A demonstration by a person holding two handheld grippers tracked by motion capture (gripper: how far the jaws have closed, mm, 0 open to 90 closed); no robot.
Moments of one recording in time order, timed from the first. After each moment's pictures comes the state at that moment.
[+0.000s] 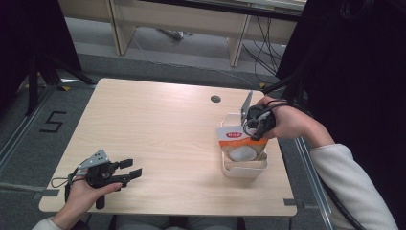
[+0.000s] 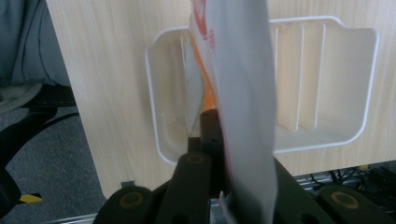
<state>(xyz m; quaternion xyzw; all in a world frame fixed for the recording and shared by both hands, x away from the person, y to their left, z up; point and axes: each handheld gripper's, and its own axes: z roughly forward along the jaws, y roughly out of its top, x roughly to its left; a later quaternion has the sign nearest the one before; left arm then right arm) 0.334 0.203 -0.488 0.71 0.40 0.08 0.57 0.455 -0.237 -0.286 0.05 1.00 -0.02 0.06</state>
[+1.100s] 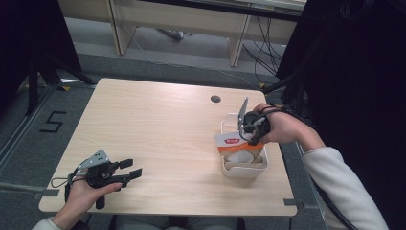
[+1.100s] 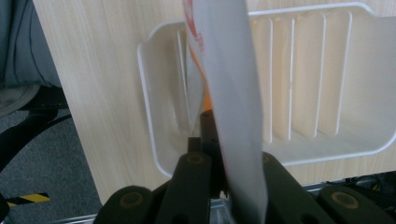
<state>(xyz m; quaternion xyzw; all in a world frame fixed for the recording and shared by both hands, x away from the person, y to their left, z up) 0.334 0.203 -0.488 0.71 0.40 0.08 0.57 0.462 -0.237 -0.316 0.07 1.00 -0.03 0.04</state>
